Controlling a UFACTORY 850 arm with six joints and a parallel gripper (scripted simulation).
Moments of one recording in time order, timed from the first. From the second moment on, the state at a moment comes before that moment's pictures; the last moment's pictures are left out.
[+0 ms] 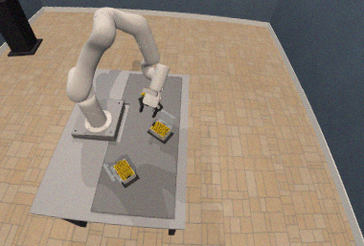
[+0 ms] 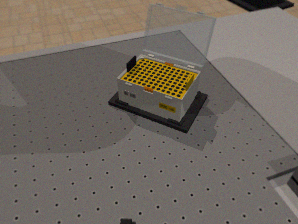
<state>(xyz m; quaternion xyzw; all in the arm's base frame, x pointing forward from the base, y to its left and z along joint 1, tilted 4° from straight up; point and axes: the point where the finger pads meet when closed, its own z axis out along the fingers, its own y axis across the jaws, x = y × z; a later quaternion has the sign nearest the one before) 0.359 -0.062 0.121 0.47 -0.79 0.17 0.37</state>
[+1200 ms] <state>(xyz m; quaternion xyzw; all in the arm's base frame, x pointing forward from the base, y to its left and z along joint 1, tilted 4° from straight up) 0.295 -0.151 0.126 0.81 -0.46 0.29 0.22</state>
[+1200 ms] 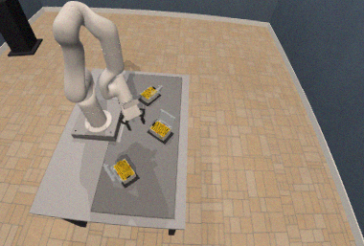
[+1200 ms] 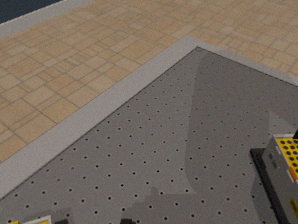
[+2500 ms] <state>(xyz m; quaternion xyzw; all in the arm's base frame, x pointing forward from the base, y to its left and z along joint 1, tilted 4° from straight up) 0.292 -0.156 0.126 0.94 0.04 0.34 0.02</state>
